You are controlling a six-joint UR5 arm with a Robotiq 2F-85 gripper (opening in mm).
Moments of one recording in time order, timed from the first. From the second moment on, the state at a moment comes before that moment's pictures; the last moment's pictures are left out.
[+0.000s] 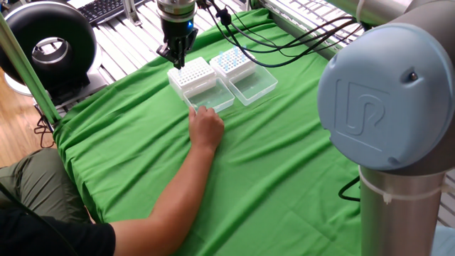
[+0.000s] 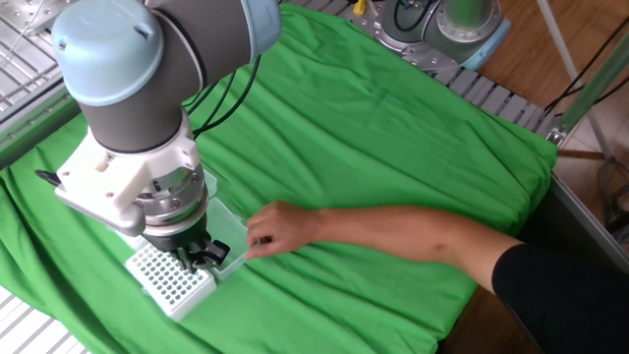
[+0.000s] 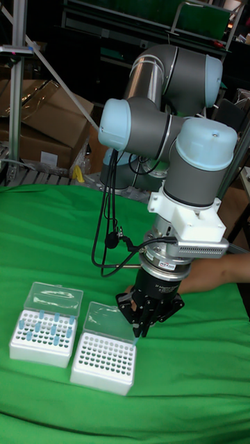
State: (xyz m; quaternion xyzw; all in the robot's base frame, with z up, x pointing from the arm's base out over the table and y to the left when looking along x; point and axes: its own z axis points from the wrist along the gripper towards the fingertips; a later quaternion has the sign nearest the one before) arm 0.707 0.067 0.112 -0.11 0.99 0.01 0.05
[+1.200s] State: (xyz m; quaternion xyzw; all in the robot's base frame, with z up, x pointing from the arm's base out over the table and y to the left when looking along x) arm 0.692 0.066 0.100 -0.15 0.99 0.02 0.03
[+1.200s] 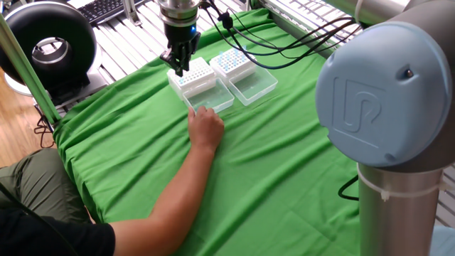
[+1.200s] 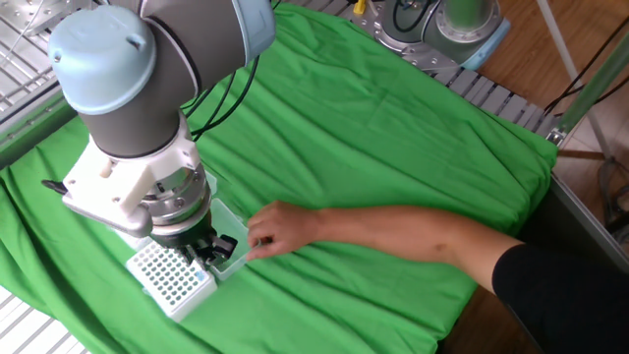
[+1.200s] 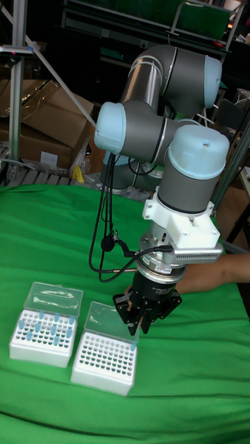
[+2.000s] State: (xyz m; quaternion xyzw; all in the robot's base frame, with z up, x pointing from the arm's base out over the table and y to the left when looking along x) arm 0.683 0.004 0.085 -0.21 0.98 -0.01 0.03
